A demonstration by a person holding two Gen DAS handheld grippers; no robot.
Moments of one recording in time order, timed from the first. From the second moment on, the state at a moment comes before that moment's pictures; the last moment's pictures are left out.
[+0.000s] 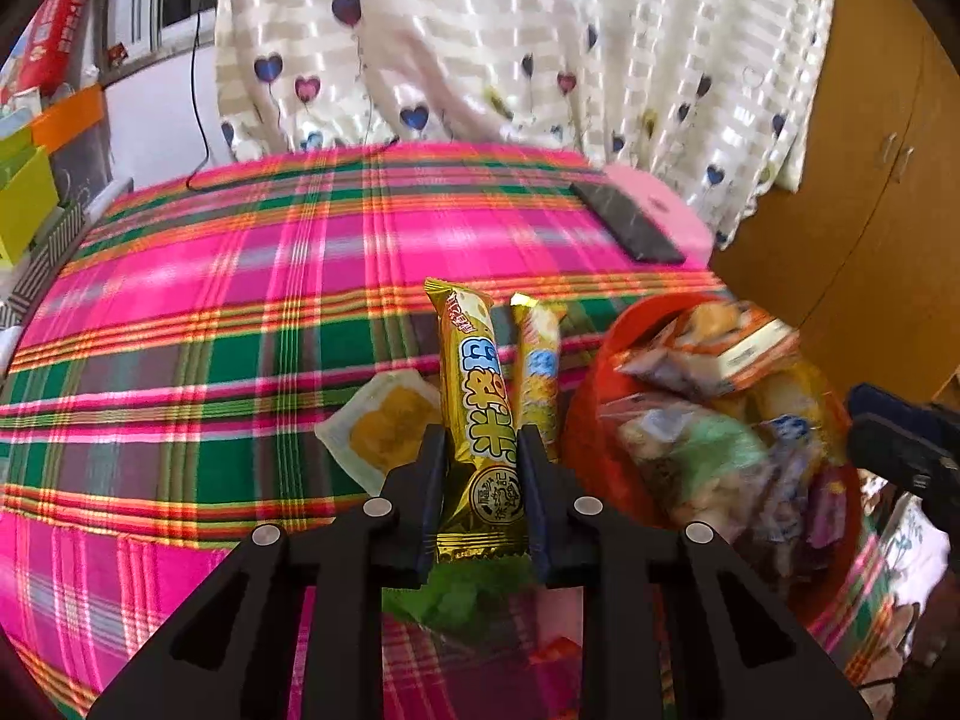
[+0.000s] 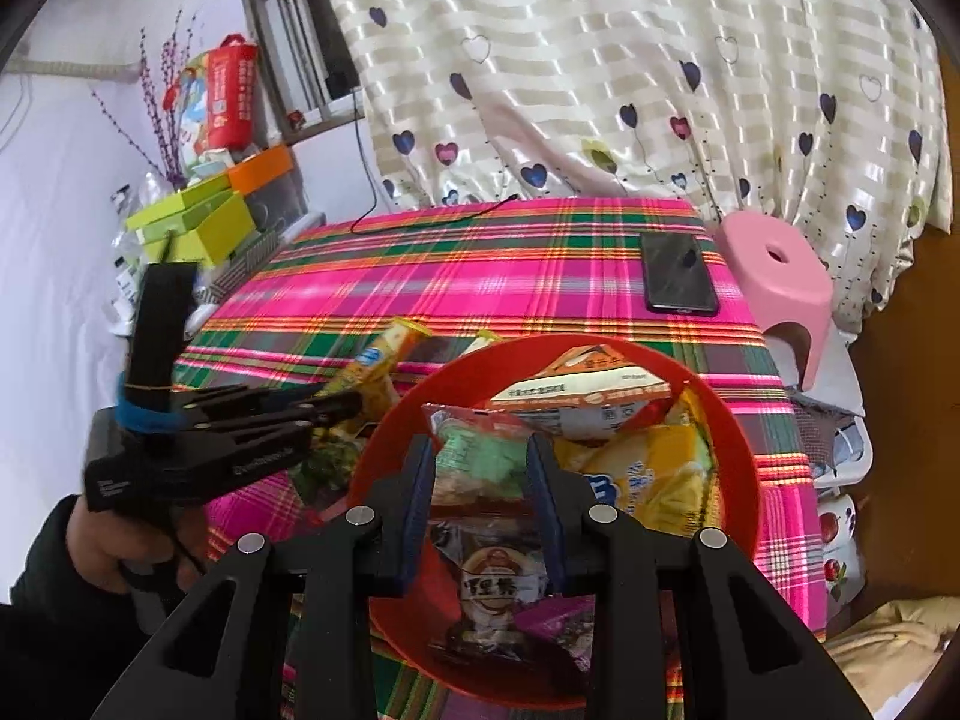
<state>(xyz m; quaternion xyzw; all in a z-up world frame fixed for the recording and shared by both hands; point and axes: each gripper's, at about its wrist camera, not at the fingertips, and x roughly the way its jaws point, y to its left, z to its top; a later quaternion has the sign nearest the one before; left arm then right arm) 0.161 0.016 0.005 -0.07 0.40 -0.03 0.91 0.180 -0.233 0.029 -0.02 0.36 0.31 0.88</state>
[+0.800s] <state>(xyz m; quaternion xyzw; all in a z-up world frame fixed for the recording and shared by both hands) 0.135 -0.093 0.026 -0.04 0.39 -0.21 0.90 0.162 -0.303 0.051 0.02 0.33 0.24 0.91</state>
